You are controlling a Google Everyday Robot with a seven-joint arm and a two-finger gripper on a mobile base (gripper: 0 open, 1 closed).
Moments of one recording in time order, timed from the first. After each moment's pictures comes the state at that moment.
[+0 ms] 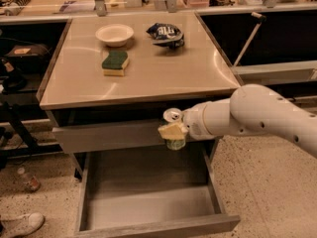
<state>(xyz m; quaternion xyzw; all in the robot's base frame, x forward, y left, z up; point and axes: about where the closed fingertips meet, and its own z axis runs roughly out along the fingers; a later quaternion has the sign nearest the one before) 0.538 -0.042 0.748 -0.37 0.83 0.24 0.36</state>
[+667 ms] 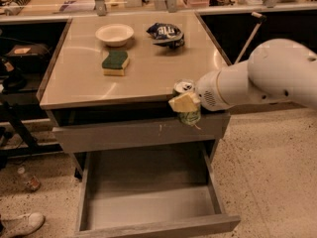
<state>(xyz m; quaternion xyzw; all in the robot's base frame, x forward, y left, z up) 0.555 -0.075 0.839 -0.37 0.83 0.17 0.38</state>
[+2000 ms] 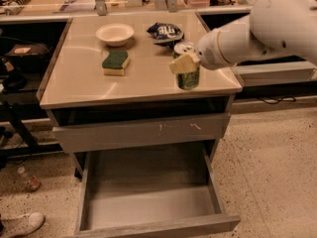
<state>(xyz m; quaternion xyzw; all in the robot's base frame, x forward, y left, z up) 0.621 -0.079 0.908 -0.36 0.82 0.16 0.41</state>
